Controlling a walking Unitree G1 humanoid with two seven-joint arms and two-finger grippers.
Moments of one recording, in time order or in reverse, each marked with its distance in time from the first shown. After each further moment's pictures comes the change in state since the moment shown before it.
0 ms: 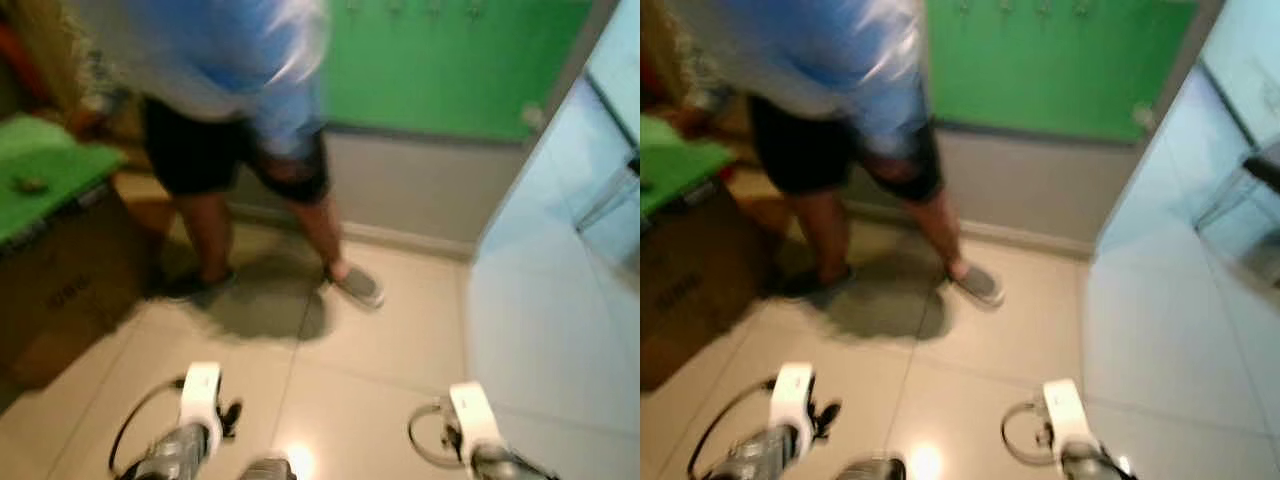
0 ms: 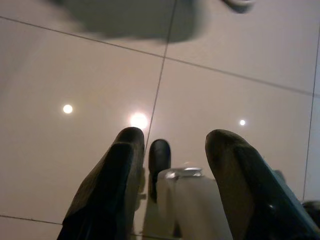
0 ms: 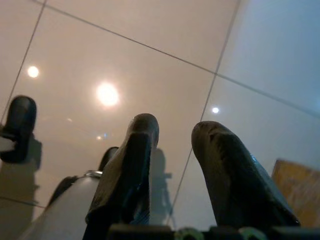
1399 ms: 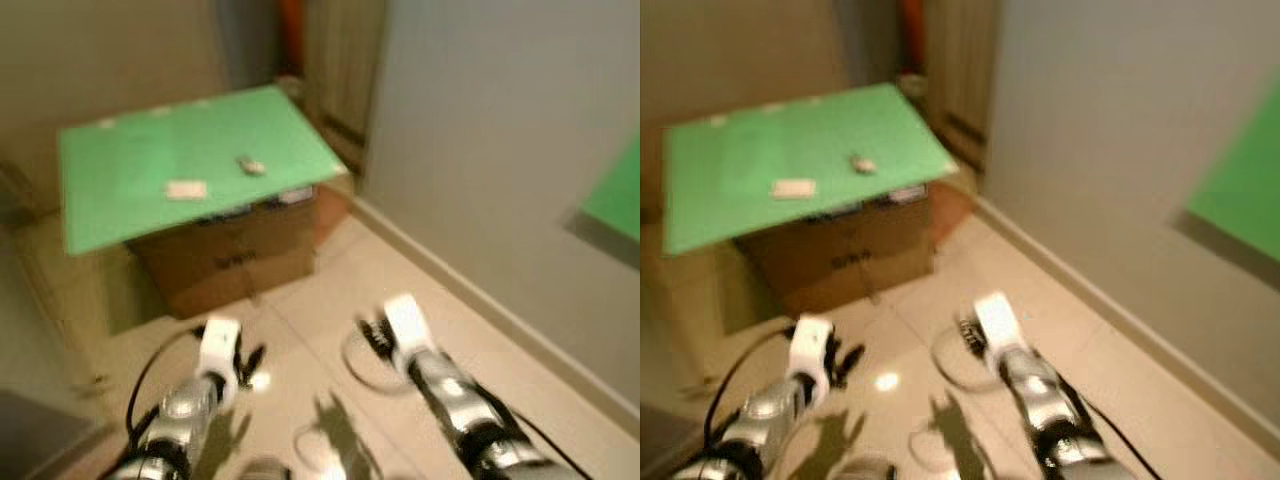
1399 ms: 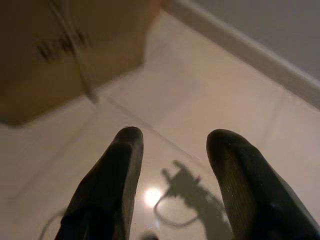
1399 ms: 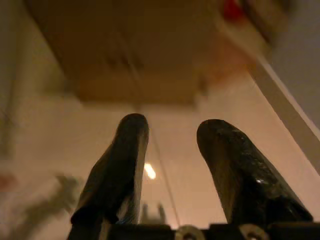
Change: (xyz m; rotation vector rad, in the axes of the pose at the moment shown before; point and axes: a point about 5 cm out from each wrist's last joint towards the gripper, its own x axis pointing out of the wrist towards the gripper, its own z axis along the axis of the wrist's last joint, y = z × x) left arm 0.004 -0.025 0.073 0.156 -0.336 -0.174; right arm -0.020 0.071 0.152 -0.118 -0.676 0.411
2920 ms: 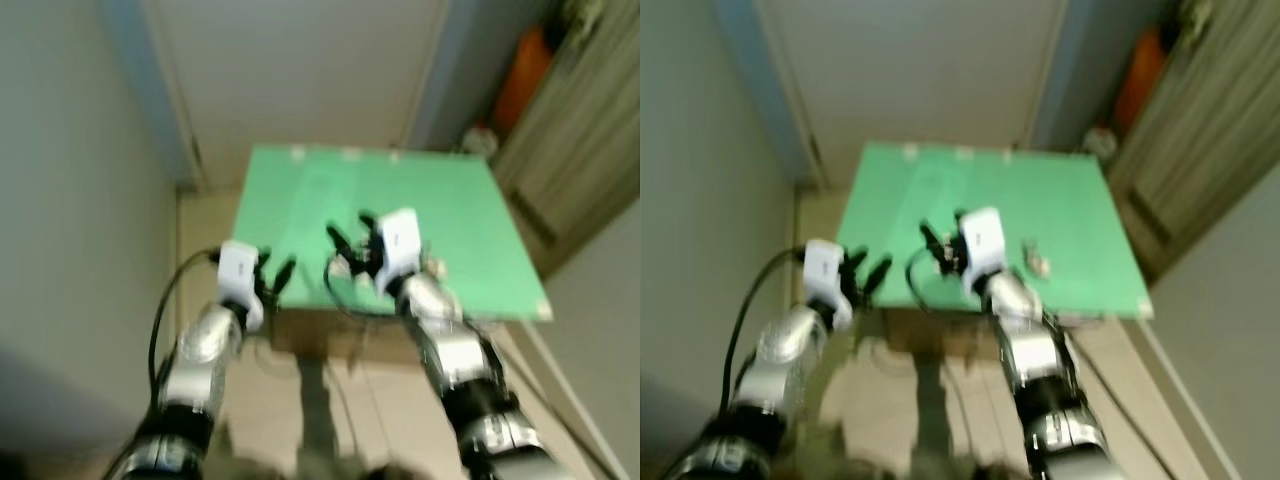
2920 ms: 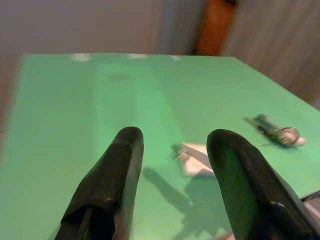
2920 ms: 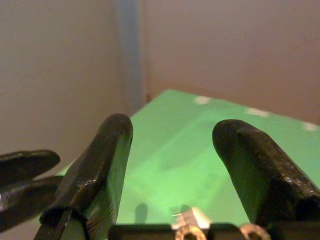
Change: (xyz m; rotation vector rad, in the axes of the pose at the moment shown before) left arm 0.009 -0.029 0.102 0.069 -0.419 -0.124; right arm 0.016 0.005 0.120 -0.009 -0.387 0.041
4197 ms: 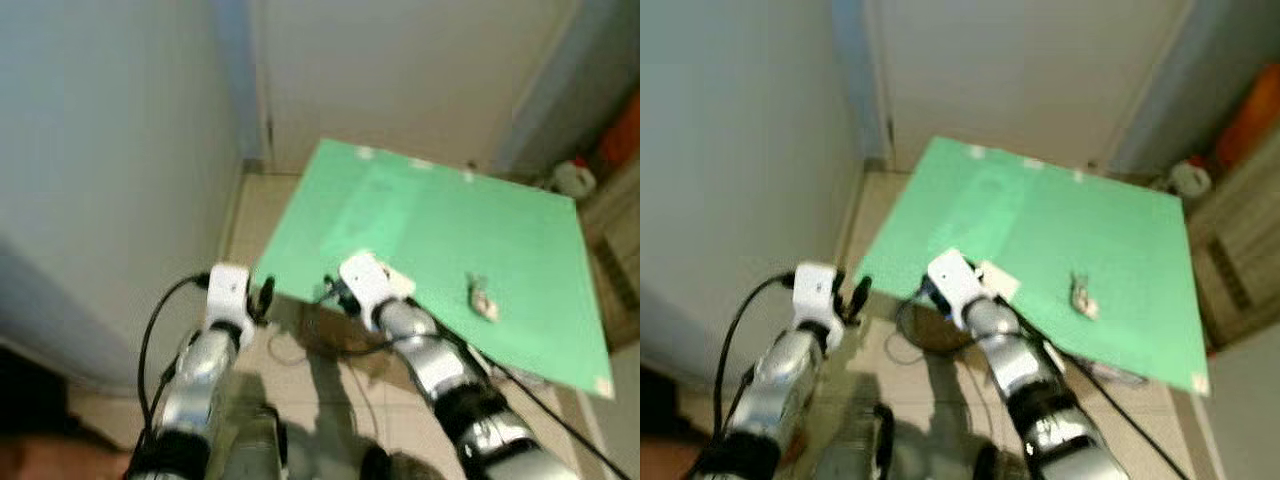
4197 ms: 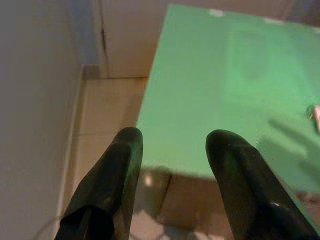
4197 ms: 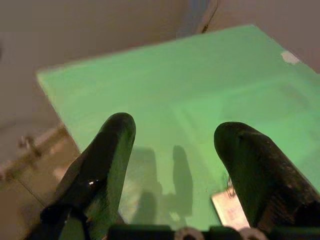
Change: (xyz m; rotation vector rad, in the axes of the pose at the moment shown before) left arm -0.024 0.003 -0.025 0.023 0.122 0.220; right arm -0.004 0.017 -0.049 -0.256 0.337 -0.025
